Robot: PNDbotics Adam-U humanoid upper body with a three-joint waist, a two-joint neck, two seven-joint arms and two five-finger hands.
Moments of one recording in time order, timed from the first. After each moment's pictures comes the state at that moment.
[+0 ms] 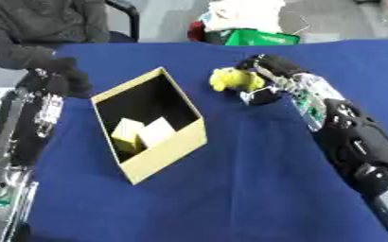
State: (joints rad) left arm -0.41 0.16 -0.05 -1.79 -0.06 -0.16 -0.15; right arm -1.04 -0.31 0.11 -0.72 1.04 -0.29 0.17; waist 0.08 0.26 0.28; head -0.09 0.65
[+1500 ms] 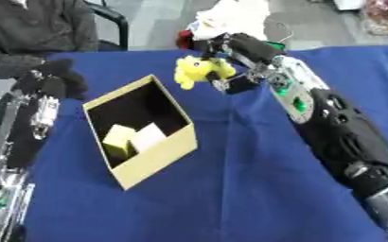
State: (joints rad) left arm -0.41 0.16 -0.05 -1.79 -0.06 -0.16 -0.16; right arm -1.04 -0.28 0.28 -1.04 0.84 -0.41 0.19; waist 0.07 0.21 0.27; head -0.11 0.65
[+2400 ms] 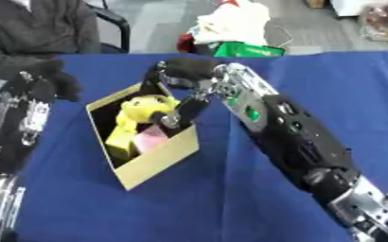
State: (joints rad) left arm -0.41 0.15 -0.06 -1.80 -0.05 -0.18 -0.18; right arm -1.05 -0.17 0.36 -1.07 0.87 -0.45 0.44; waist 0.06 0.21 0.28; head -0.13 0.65
